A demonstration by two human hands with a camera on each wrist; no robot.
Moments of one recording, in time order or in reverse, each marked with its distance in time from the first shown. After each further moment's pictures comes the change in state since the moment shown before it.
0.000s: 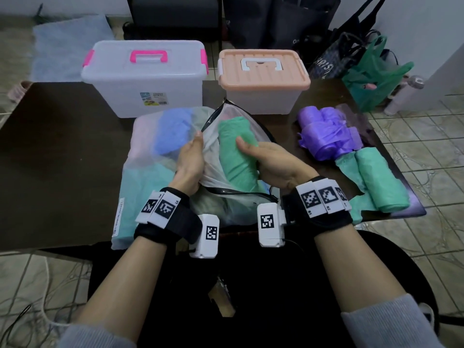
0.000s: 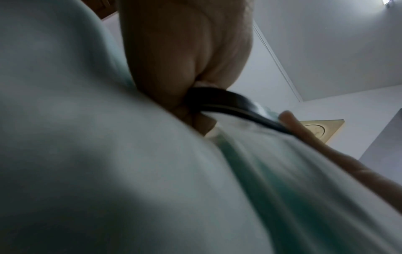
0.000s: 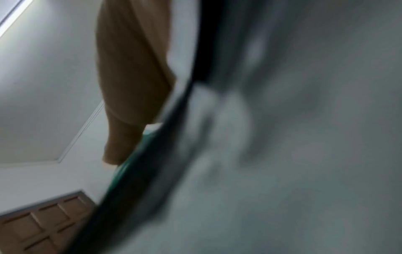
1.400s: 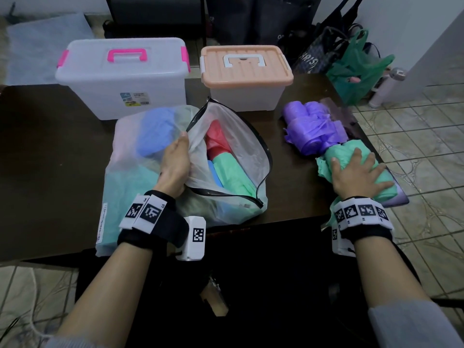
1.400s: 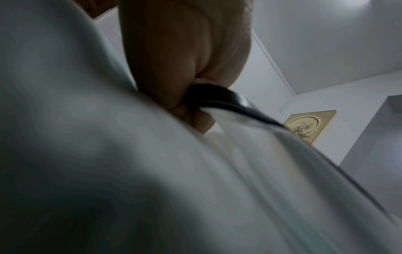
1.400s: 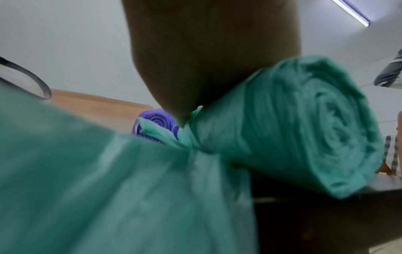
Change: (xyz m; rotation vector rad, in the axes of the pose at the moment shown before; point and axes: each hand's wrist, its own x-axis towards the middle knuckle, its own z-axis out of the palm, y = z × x) left_hand 0.005 -0.006 0.003 0.010 -0.006 0.008; right_hand -0.061 0.058 -0.155 -1.178 1.157 0.432
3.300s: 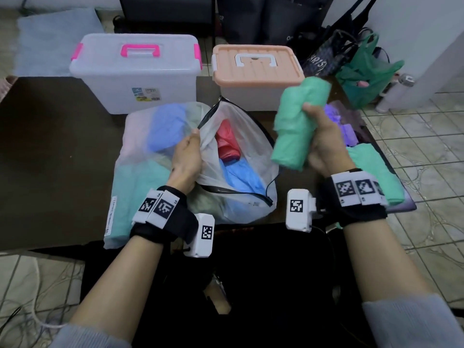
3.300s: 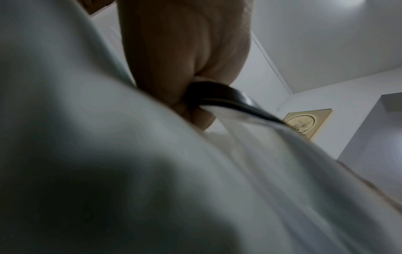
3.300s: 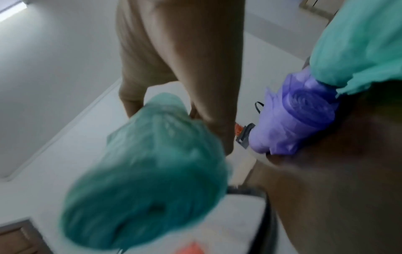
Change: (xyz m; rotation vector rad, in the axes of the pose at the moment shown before) left_hand 0.003 -0.004 0.001 -0.047 -0.012 0.040; right_hand -0.050 -0.109 -0.064 1.724 -0.608 -0.117
